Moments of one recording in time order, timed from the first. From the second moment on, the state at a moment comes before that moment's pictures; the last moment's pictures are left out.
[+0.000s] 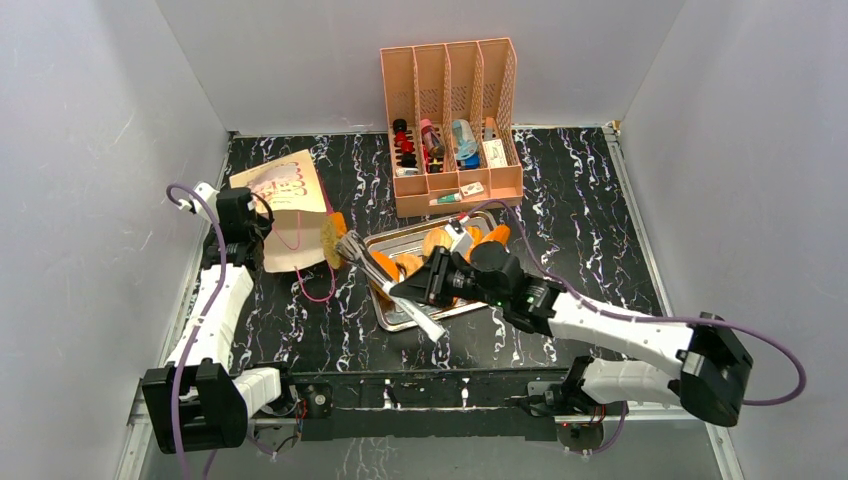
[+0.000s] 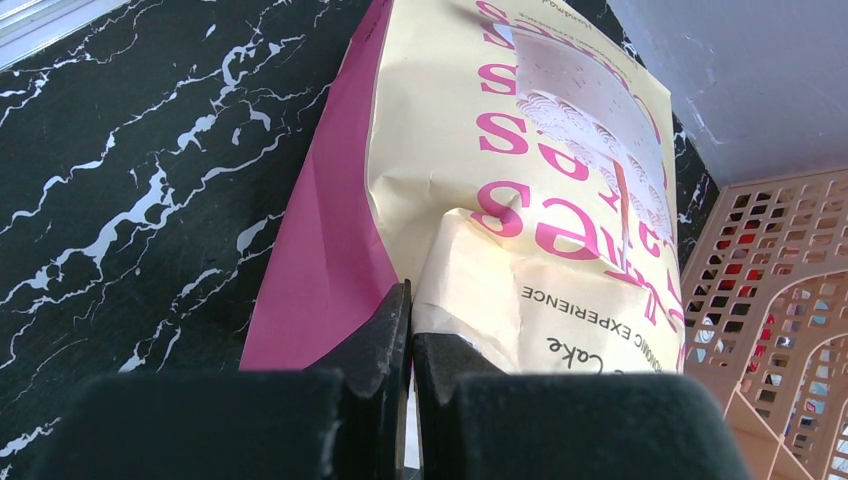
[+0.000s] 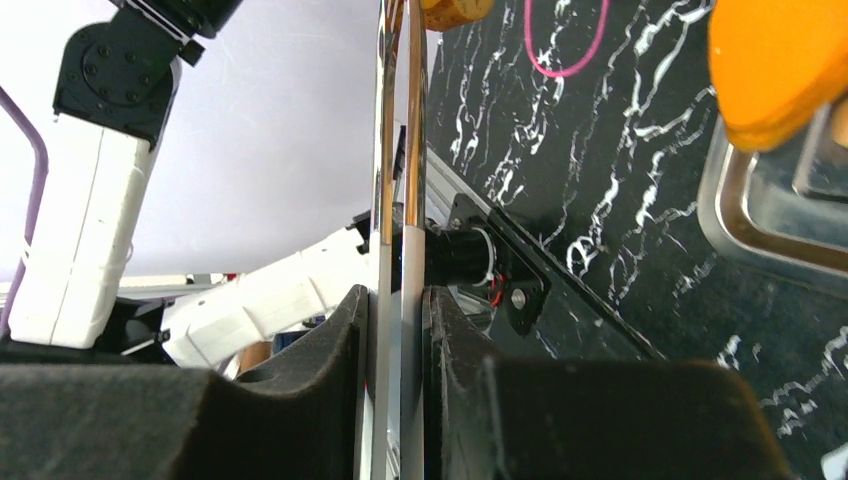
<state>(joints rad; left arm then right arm) 0.08 1.10 0.81 -0.31 -0.36 -0.75 0.98 1.17 0.73 0.20 -0.22 1.18</state>
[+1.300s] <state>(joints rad) 0.08 1.11 1.03 -0.51 -0.21 -0.87 0.84 0.78 0.44 -0.17 -0.03 1.17</state>
